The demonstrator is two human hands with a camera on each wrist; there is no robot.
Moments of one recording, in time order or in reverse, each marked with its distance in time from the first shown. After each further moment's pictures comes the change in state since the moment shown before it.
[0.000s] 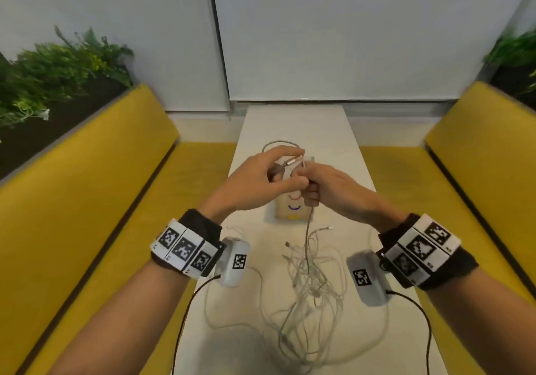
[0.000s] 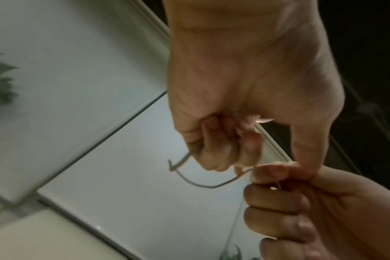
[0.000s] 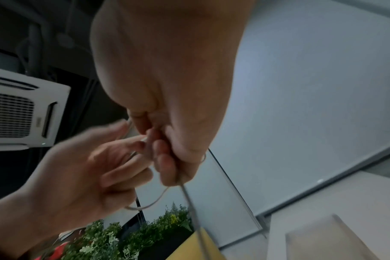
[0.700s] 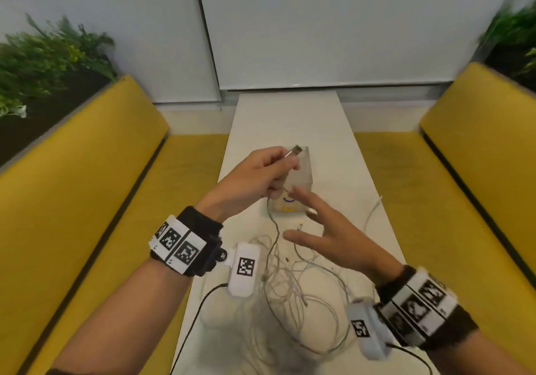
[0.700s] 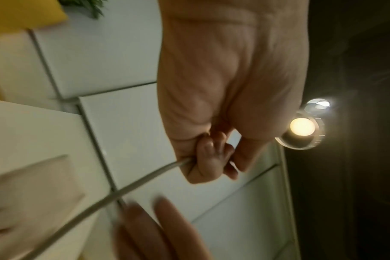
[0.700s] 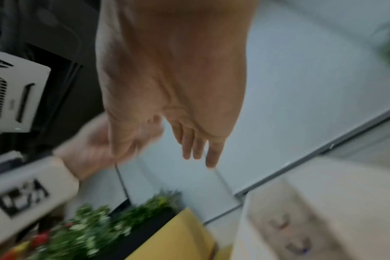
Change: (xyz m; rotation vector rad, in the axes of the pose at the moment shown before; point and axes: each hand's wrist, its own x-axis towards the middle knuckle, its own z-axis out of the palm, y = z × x) left_hand 0.015 -0.008 0.015 -0.608 -0.107 -0.199; right_hand -0.049 0.053 0.027 -0.275 0.146 0.023
